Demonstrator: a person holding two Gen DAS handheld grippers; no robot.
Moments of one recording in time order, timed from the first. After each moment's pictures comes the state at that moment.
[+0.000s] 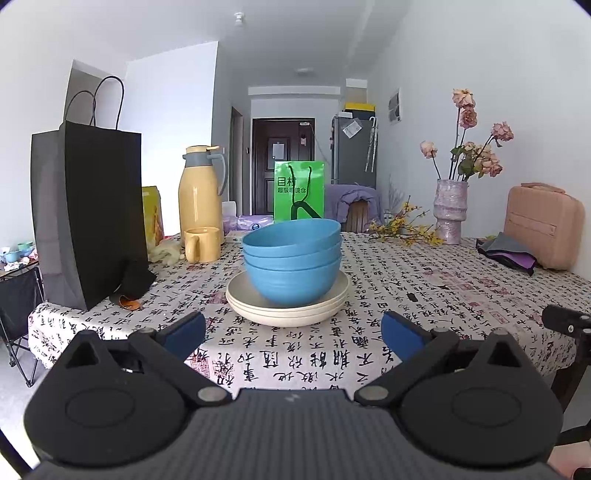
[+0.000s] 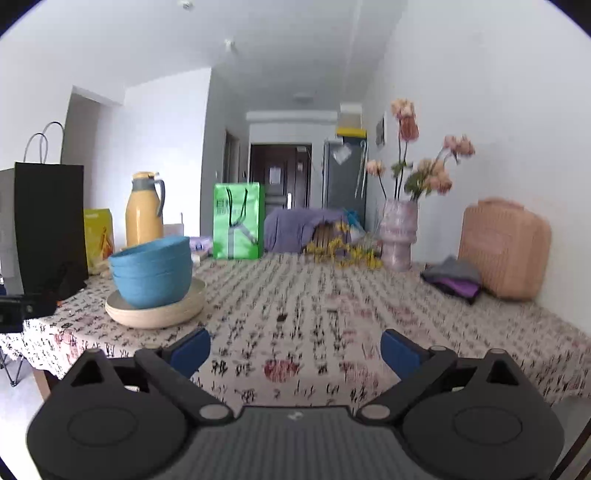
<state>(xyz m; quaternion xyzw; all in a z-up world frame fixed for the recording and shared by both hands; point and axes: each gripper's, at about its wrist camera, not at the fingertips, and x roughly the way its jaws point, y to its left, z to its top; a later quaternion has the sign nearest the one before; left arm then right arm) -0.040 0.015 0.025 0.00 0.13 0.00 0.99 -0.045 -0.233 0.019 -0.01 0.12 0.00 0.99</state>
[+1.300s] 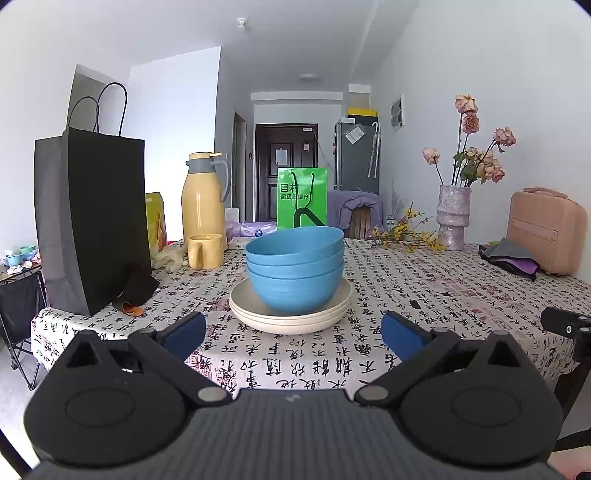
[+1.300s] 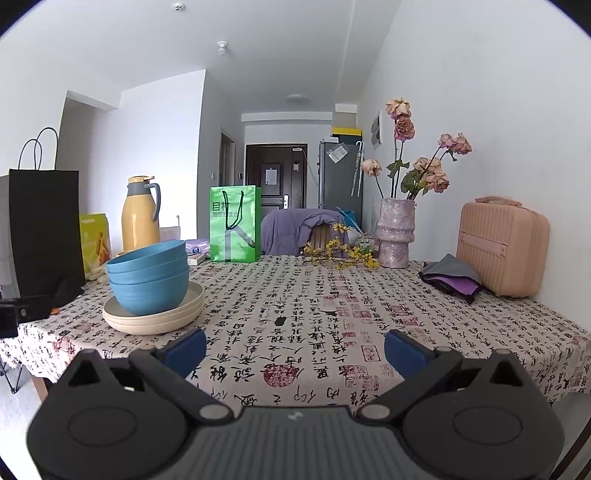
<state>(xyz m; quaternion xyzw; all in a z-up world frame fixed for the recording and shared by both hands) -0.042 0.017 0.029 0.00 0.12 0.00 0.99 -0.039 -0.235 0.021 0.01 0.13 0.00 0.99</state>
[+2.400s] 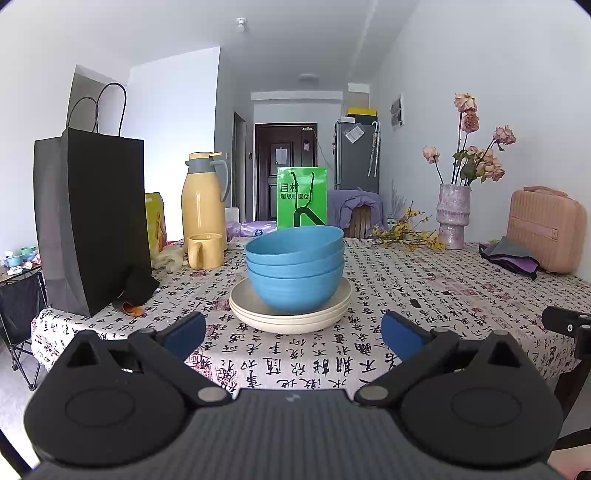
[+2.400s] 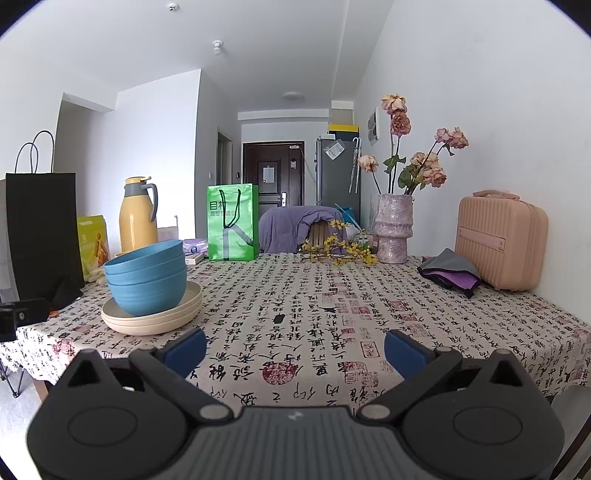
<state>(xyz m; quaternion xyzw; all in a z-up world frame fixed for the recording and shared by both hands) -0.041 0.017 0.029 0.00 0.12 0.00 0.99 -0.037 -0.238 0.019 0.02 0.13 -0.01 0.99</state>
